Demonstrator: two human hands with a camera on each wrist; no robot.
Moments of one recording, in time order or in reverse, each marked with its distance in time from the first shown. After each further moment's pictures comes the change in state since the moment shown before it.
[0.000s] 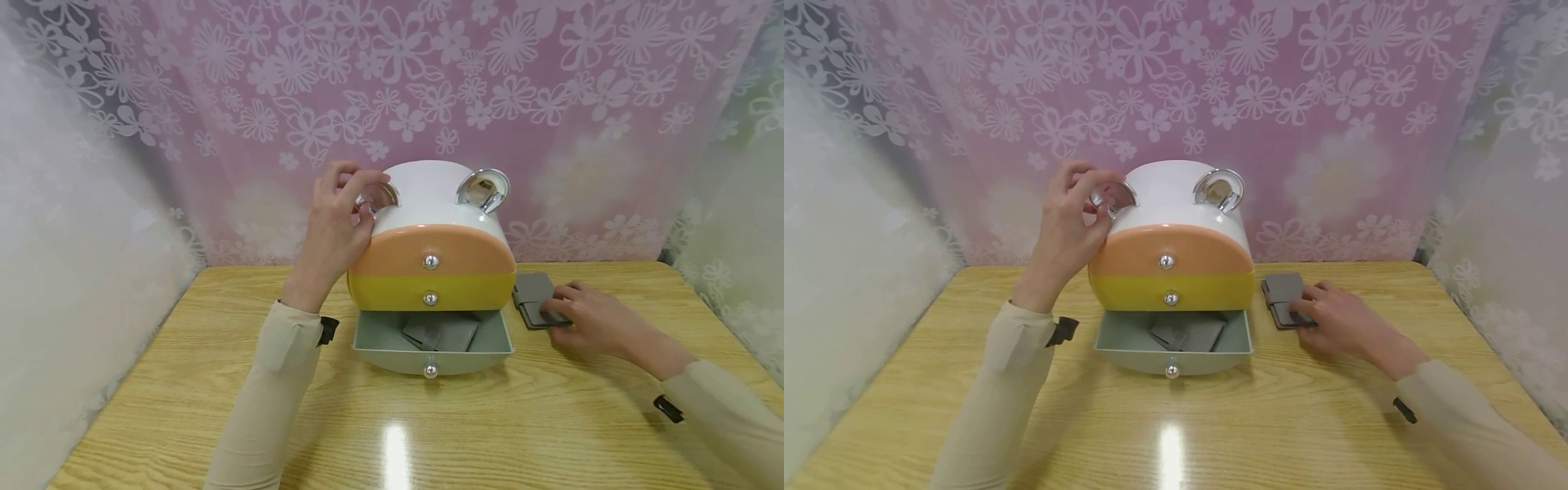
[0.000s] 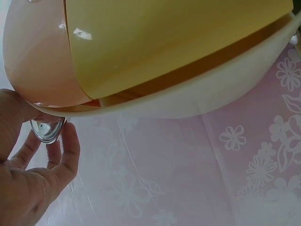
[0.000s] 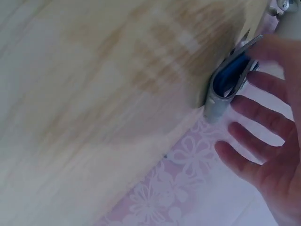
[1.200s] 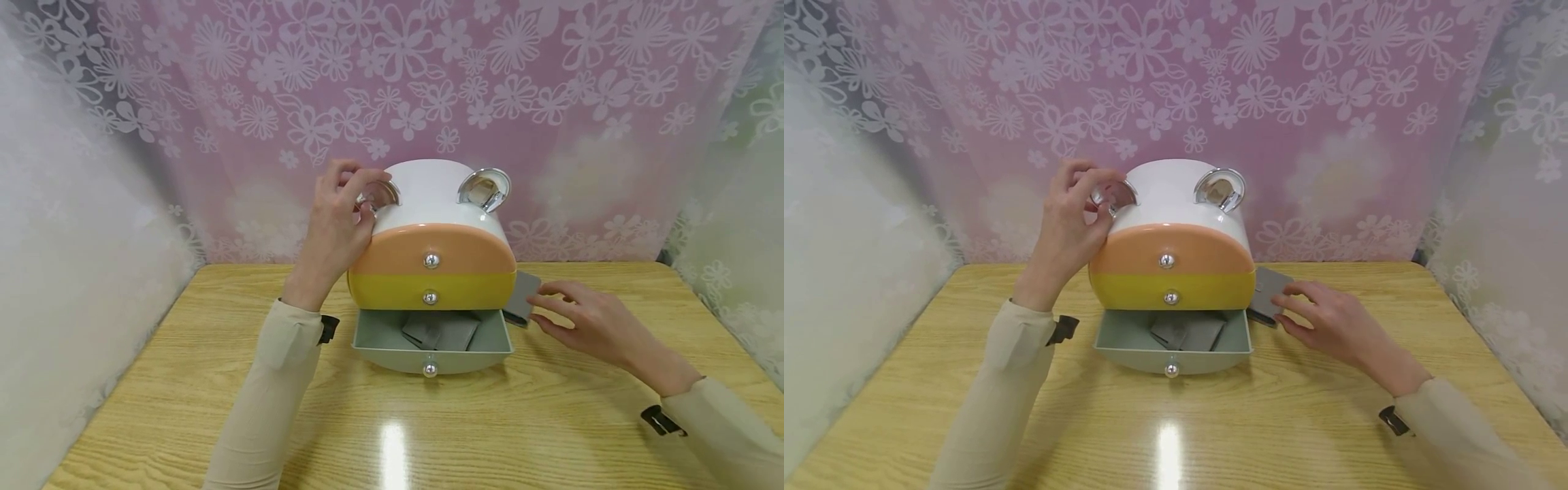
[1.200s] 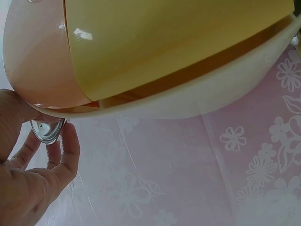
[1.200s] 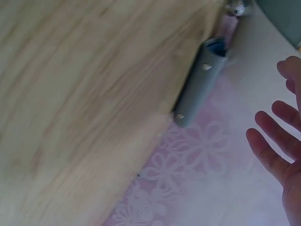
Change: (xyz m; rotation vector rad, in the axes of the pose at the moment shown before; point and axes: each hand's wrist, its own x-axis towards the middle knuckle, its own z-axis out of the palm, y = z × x) left_hand 0.001 -0.001 0.000 -0.005 0.007 0.006; right_hand 0.019 -0.031 -0.020 0.012 0.443 -0.173
